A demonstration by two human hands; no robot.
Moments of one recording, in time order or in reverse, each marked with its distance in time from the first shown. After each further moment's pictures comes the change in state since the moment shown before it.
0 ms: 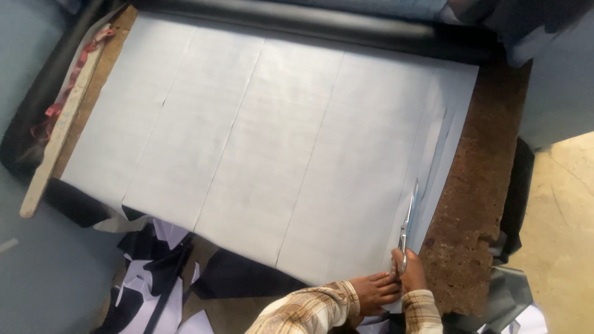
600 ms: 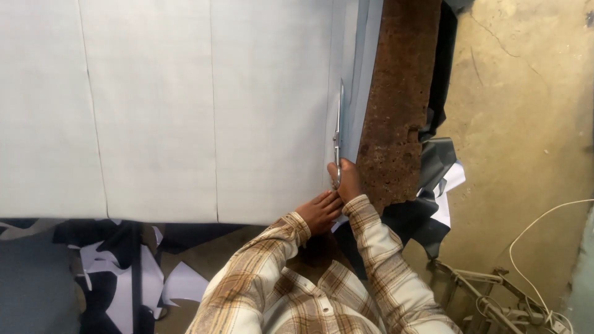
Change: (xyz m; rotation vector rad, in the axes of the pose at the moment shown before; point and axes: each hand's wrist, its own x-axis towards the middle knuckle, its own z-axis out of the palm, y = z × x) left_hand -0.007 0.004 0.016 0.082 0.145 0.021; right_hand 0.023 0.021 0.014 -0.037 0.074 -0.011
